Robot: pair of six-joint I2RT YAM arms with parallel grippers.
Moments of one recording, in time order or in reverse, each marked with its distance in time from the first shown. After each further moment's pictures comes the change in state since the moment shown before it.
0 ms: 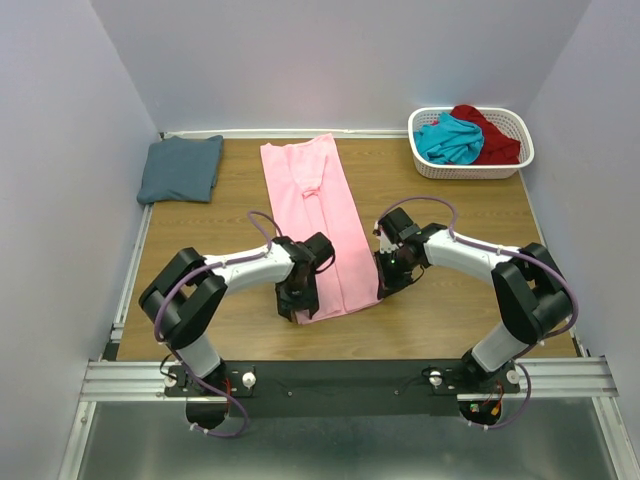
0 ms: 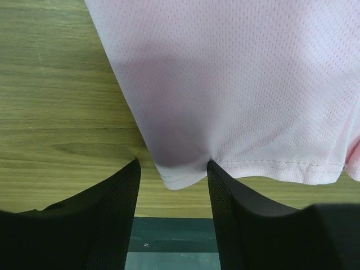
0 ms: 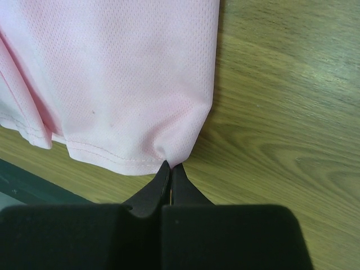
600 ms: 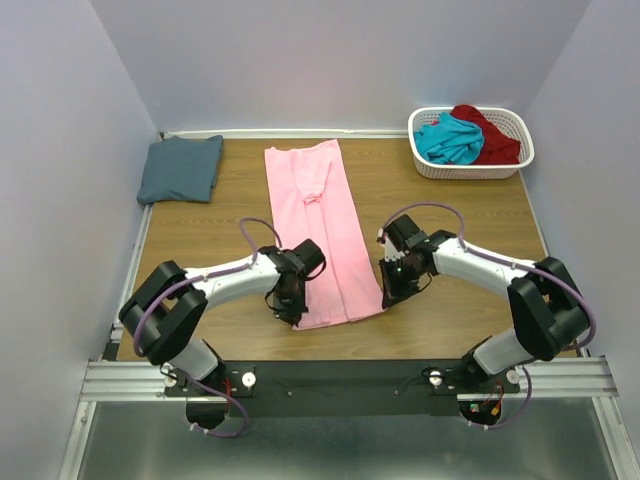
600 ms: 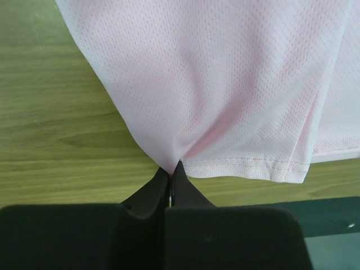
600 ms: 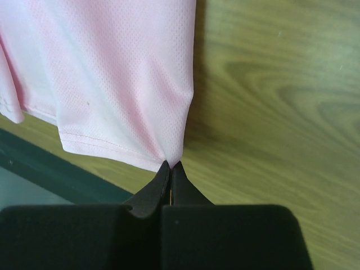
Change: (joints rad) left arm 0.003 -0.121 -0.114 0.054 0.042 0.098; right arm 0.005 -0.099 -0.065 -0.047 -0.018 -0.004
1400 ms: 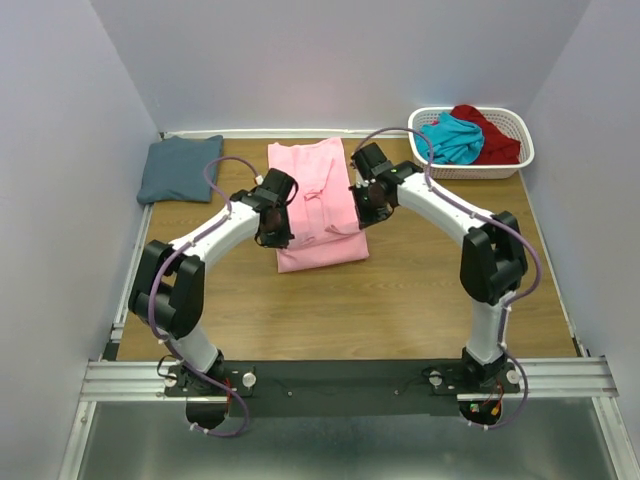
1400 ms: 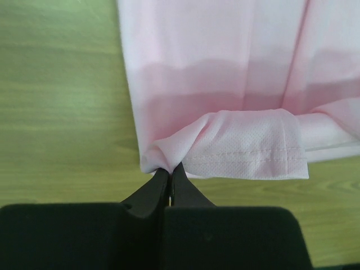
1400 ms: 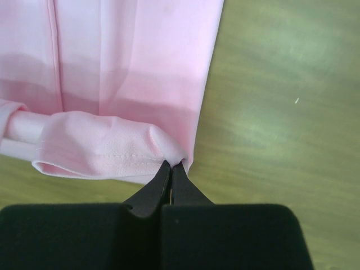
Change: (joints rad) left arm 0.361 0.114 0.352 0.075 -0.107 0.254; right arm -0.015 0.419 0.771 -0.160 0.265 -0.083
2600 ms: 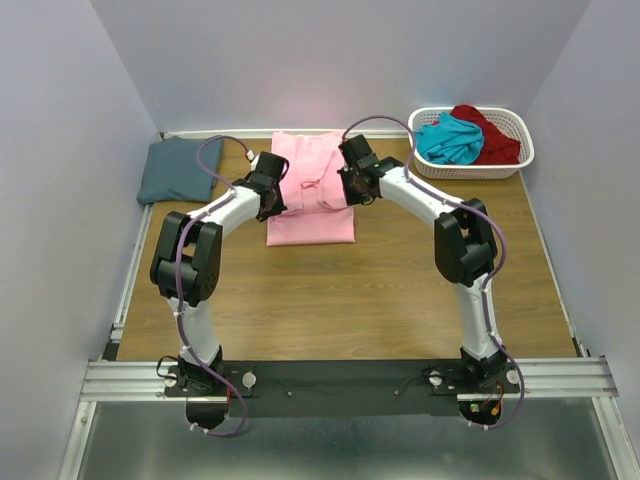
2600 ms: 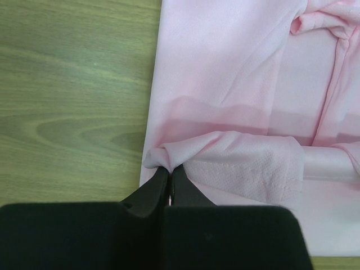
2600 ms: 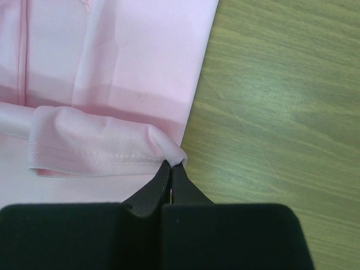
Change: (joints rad) left arm 0.130 0.249 0.133 0.320 -0.154 0.100; right arm -0.017 0.257 0.225 0.202 0.150 -0.074
